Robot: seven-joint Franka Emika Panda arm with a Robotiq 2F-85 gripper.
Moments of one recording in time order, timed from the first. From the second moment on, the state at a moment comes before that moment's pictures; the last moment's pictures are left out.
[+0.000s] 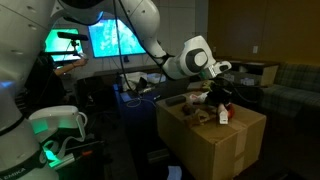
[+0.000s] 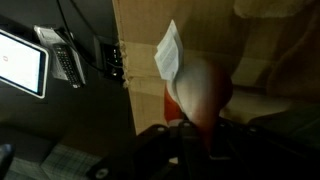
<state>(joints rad) 0.20 0.61 -0.24 -1.75 -0.33 2.72 0.18</state>
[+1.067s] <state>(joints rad) 0.19 0.59 -0.20 -1.72 -0.33 2.68 0.17</state>
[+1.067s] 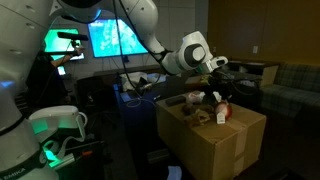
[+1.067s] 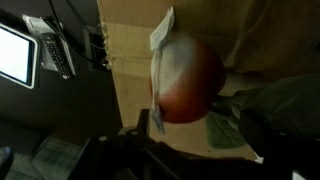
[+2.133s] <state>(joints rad) 0.33 0.49 -0.11 -1.74 -0.36 2.68 0.21</state>
